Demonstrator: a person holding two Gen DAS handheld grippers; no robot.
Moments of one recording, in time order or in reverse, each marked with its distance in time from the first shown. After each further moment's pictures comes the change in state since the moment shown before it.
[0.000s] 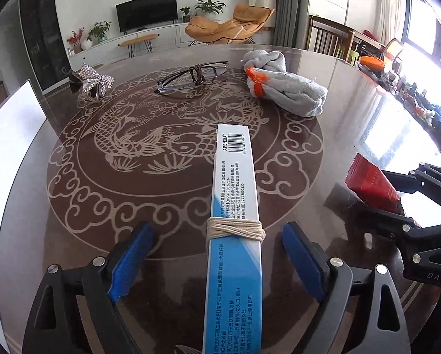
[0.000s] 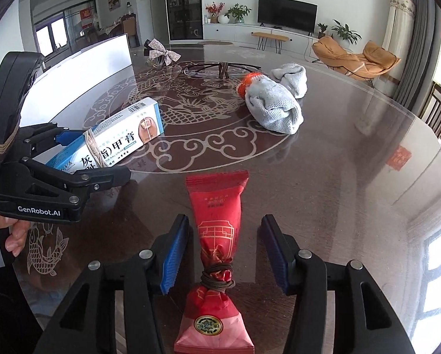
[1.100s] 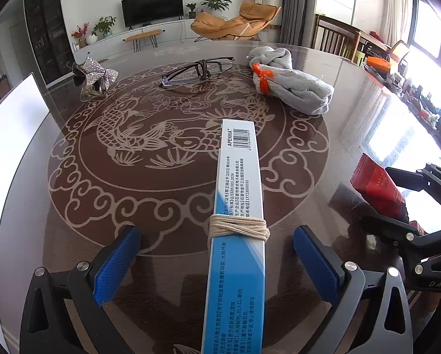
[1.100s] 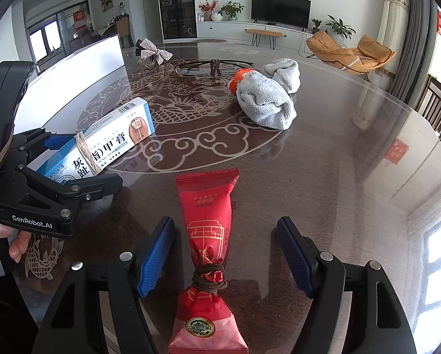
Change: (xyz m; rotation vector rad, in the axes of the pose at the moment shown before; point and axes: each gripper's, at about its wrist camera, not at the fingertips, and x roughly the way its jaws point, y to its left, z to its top) left arm 0.001 0.001 -0.003 -0.022 0.016 0.008; right arm 0.003 -0.002 0.000 0.020 0.013 -0.016
